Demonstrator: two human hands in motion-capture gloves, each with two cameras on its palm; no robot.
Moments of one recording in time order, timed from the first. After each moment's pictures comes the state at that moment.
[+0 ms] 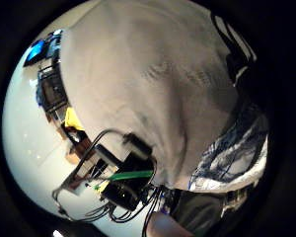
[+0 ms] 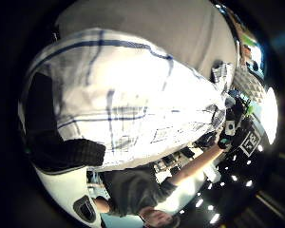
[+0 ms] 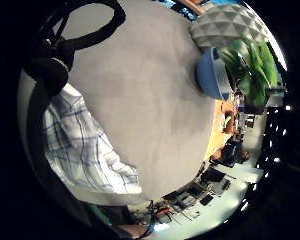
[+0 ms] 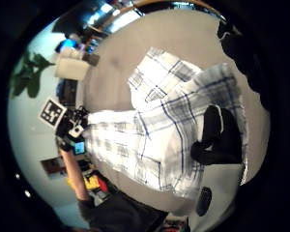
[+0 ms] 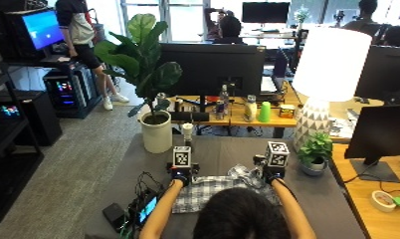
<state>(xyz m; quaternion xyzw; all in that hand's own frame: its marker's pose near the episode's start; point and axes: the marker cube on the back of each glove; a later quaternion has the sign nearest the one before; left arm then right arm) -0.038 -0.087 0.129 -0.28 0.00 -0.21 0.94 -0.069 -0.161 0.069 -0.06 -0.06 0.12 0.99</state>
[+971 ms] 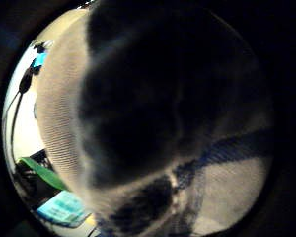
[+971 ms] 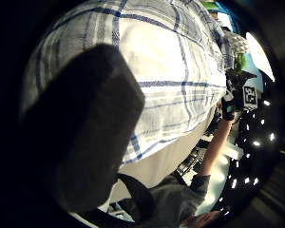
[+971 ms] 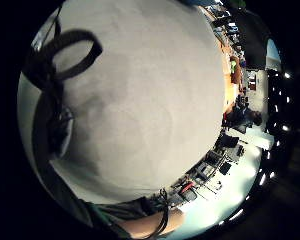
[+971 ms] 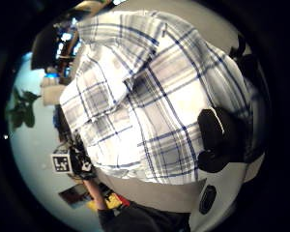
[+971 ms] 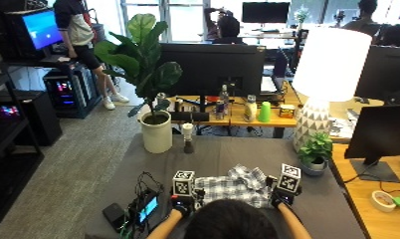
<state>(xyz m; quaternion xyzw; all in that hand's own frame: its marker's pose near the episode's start) 0.024 -0.026 0.203 -0.15 0.03 -0.10 0.98 0.019 -0.108 0.189 -0.07 -0.03 0.29 0.95</state>
